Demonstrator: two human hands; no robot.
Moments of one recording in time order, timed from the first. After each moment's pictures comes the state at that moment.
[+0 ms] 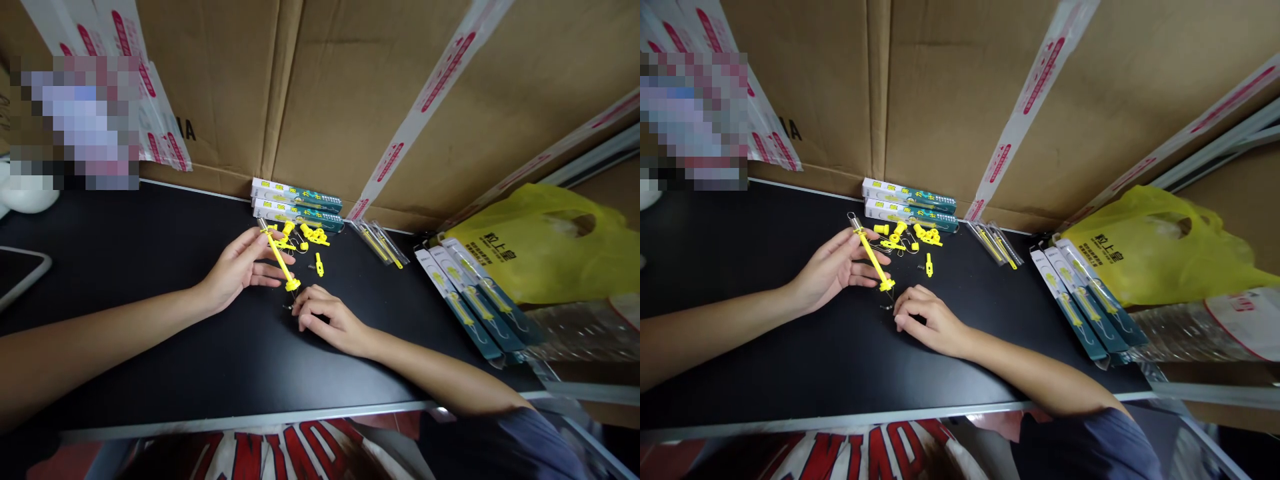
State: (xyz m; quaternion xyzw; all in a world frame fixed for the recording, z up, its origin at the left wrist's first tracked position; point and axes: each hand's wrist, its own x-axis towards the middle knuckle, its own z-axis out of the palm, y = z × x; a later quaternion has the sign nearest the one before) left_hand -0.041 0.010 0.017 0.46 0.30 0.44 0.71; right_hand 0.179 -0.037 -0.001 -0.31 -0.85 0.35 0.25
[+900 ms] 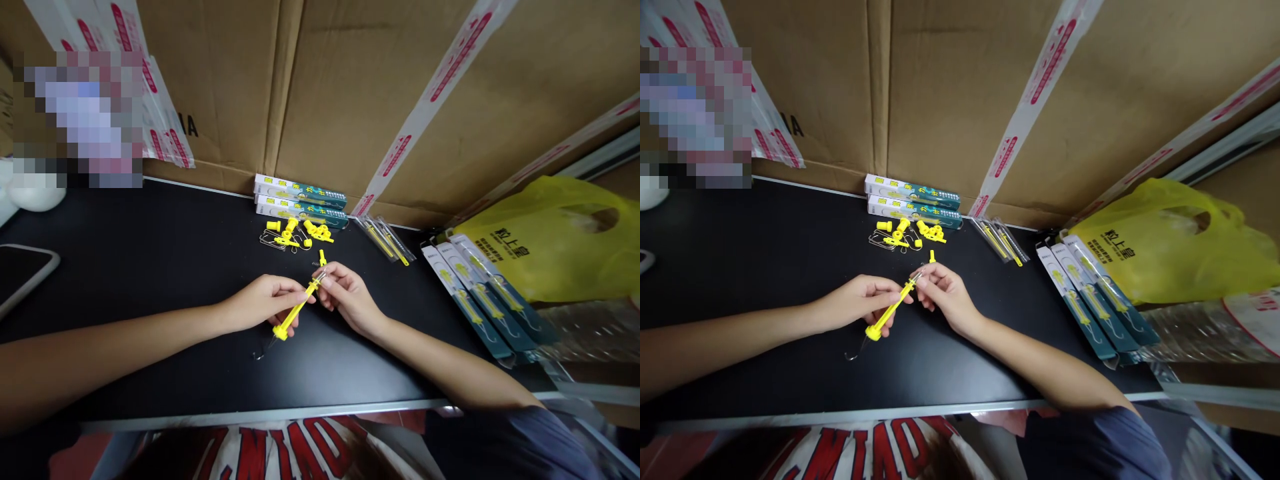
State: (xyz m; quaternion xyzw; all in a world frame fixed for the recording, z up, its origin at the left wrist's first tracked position) left_hand -0.022 -0.013 0.001 0.55 0.33 0.20 0.74; right_hand 0.180 -0.024 -0.010 -0.41 -0.52 0.60 0.44
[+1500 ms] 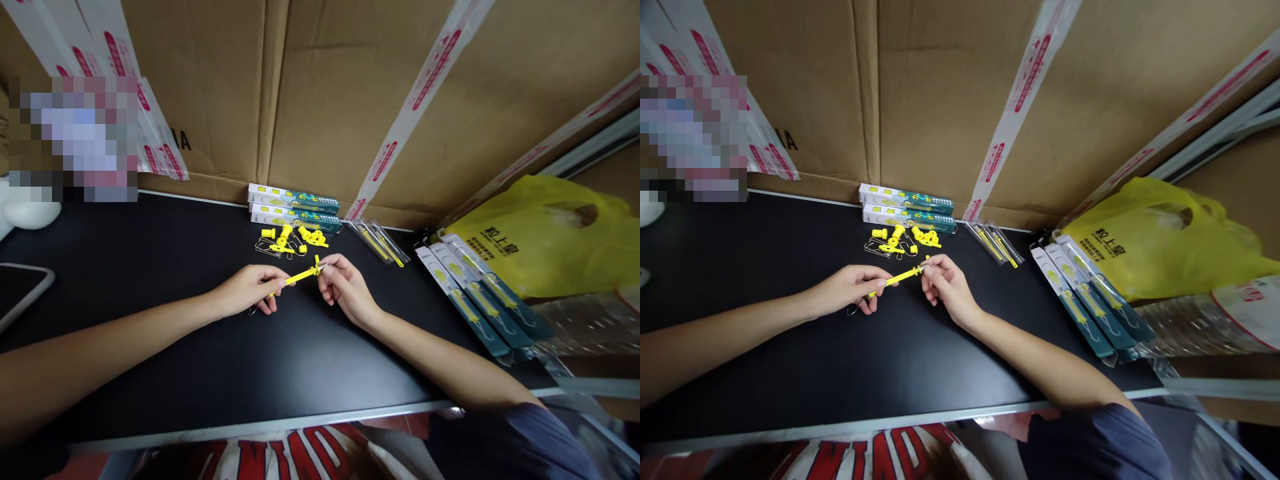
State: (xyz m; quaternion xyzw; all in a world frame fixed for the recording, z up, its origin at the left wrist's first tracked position) left_hand -0.035 0.018 -0.004 0.58 0.39 0.24 0.67; right_hand 0.186 -0.007 -0.010 -0.42 -0.49 0.59 0.49
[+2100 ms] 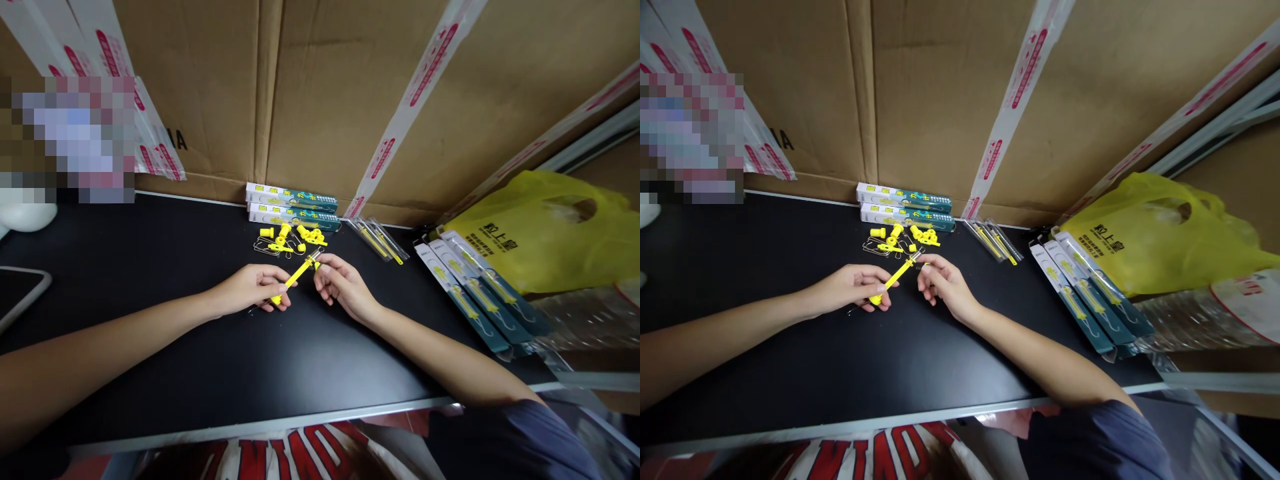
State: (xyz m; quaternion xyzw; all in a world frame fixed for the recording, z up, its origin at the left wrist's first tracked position) left_hand -0.036 0.017 0.005 0.58 0.37 0.20 0.69; right_hand 0.190 -0.002 -0.013 -0.40 -0.51 0.61 0.45
